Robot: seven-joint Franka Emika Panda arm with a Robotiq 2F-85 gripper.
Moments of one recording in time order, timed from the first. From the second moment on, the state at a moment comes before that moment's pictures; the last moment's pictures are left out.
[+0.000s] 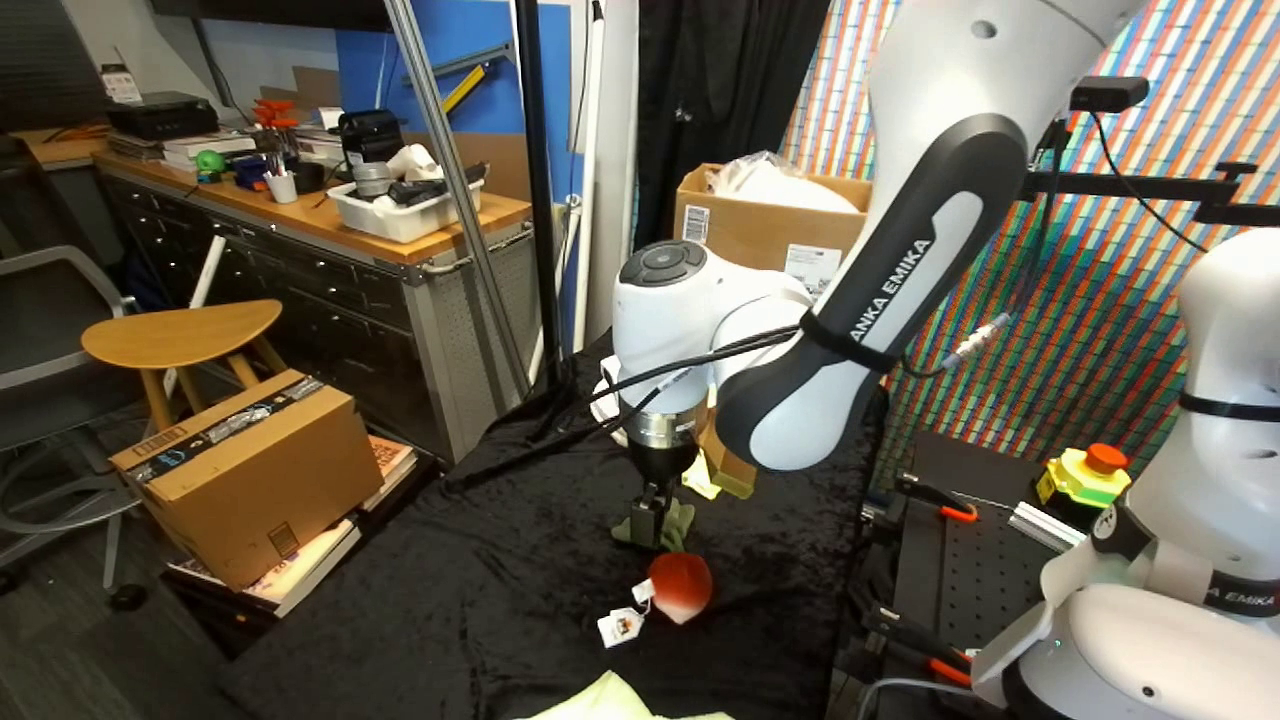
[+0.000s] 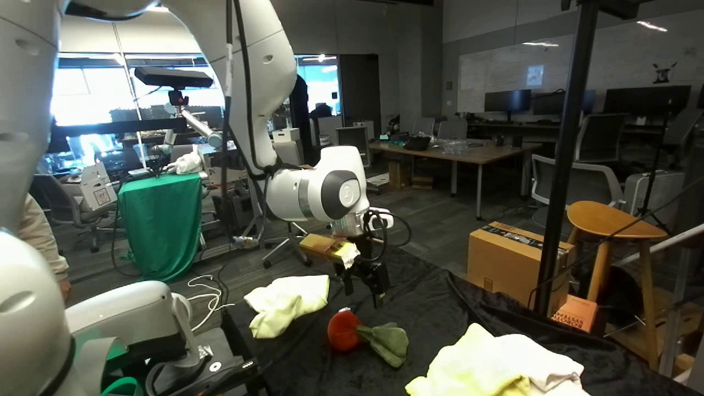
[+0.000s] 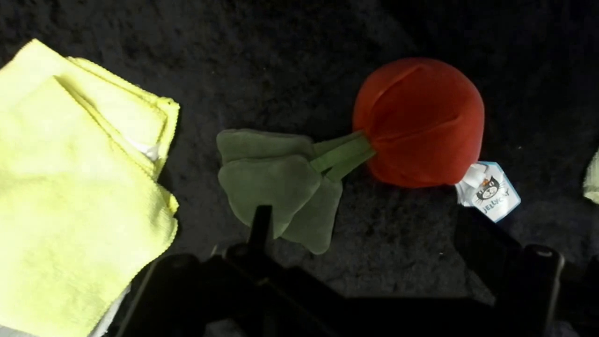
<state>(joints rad) 0.46 0.35 -0.14 -2.38 -0.22 2.70 0.31</state>
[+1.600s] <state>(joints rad) 0.18 0.66 0.12 -2.05 0.02 2.36 0.09</state>
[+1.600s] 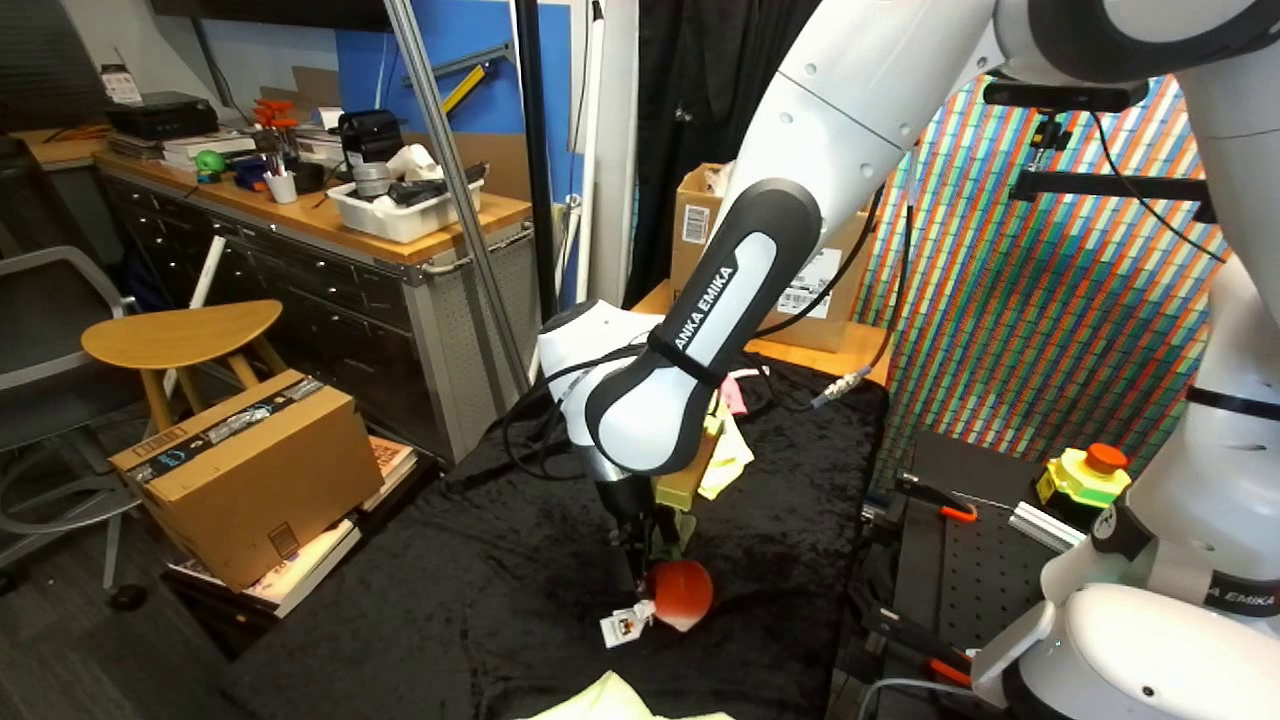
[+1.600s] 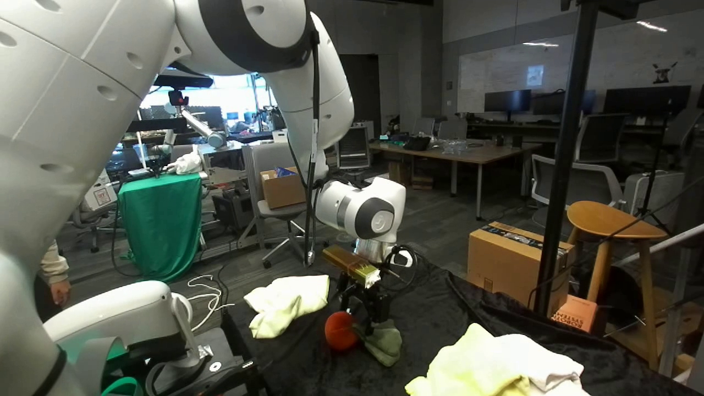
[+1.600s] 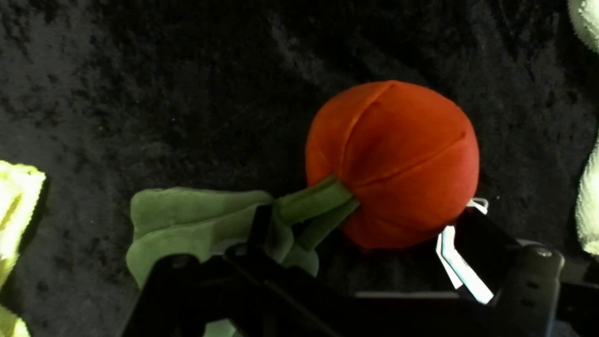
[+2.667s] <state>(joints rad) 0.17 0.66 0.12 -2.04 0.02 2.34 0.09</state>
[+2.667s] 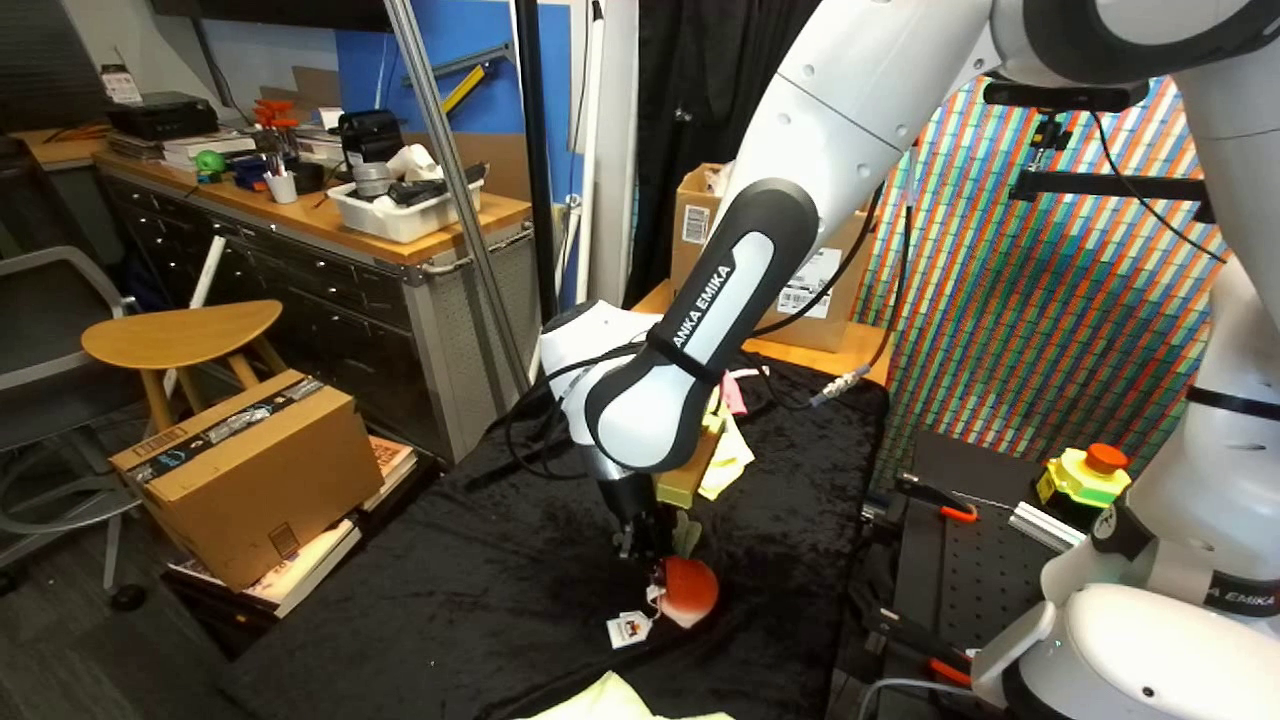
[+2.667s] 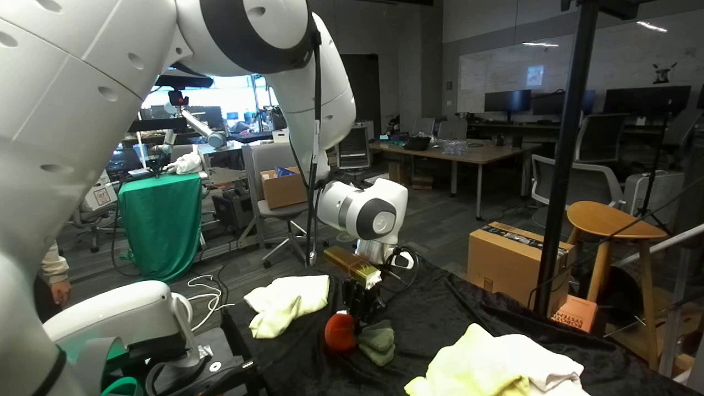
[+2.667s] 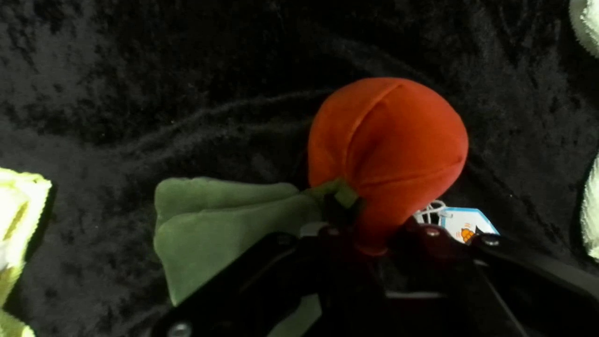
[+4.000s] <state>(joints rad) 0.00 0.42 0.12 -2.28 0.26 2.68 0.08</state>
